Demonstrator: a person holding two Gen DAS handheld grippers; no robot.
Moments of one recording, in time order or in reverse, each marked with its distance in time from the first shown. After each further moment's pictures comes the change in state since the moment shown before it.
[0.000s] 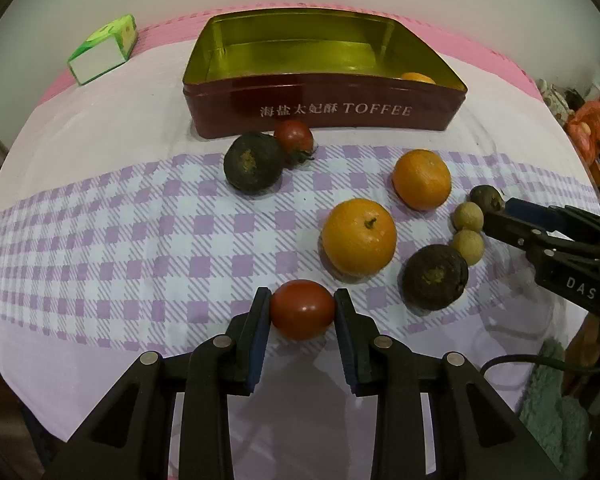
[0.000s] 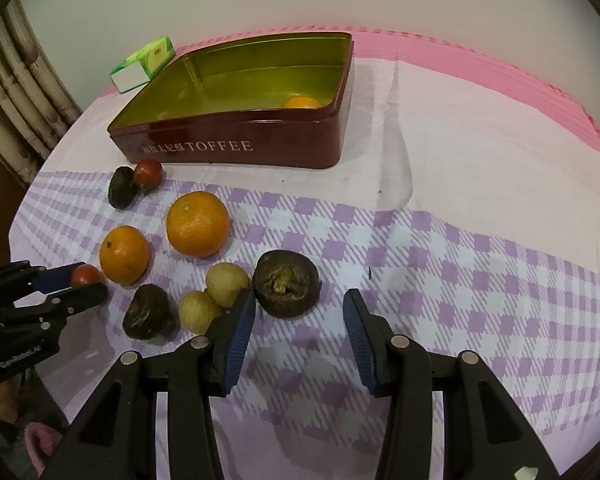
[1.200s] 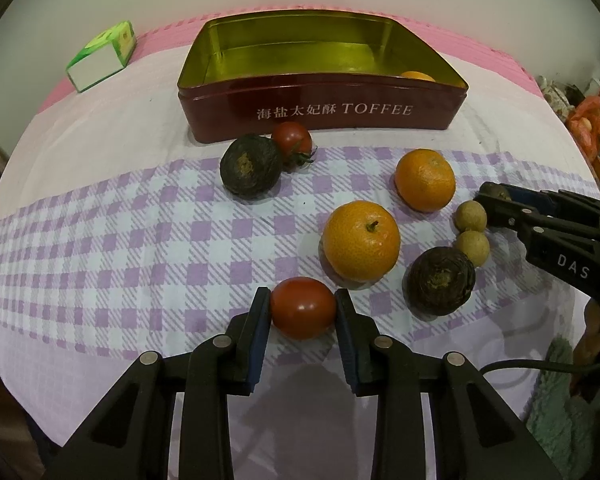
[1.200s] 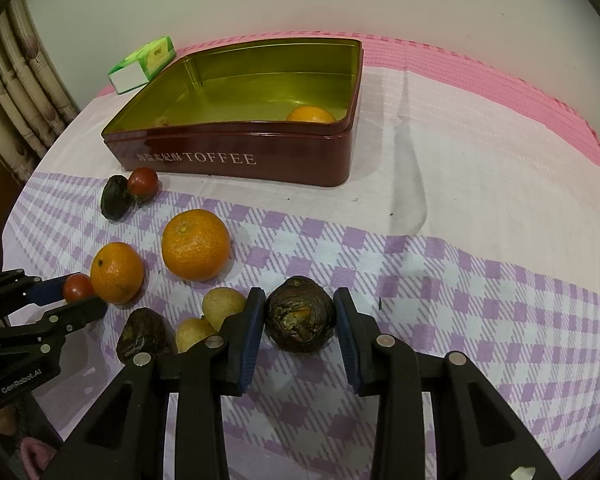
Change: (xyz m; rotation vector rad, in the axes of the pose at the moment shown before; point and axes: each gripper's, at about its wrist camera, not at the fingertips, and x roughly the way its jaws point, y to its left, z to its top) left arm 0.010 -0.006 0.000 0.027 -0.017 0.004; right arm 0.010 0.005 0.011 -0.015 -0.015 -0.011
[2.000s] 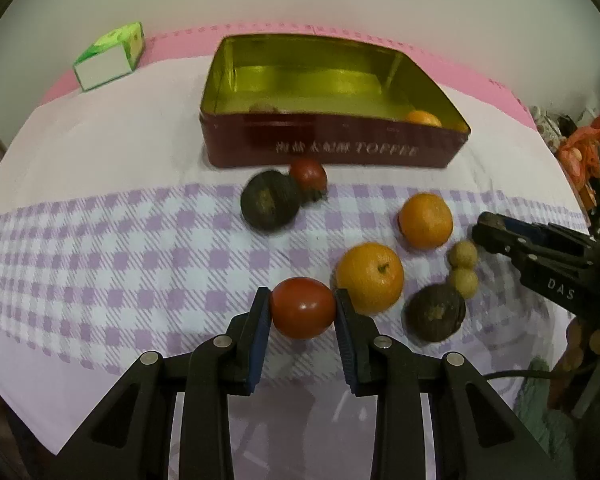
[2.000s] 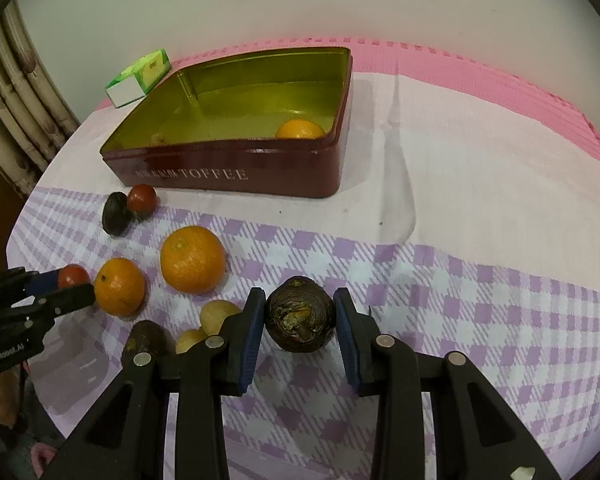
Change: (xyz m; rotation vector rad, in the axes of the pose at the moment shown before) left arm -0.023 0.037 0.016 -0.056 -0.055 -0.050; right arm -0.009 -0.007 0.007 0.028 -0.027 0.013
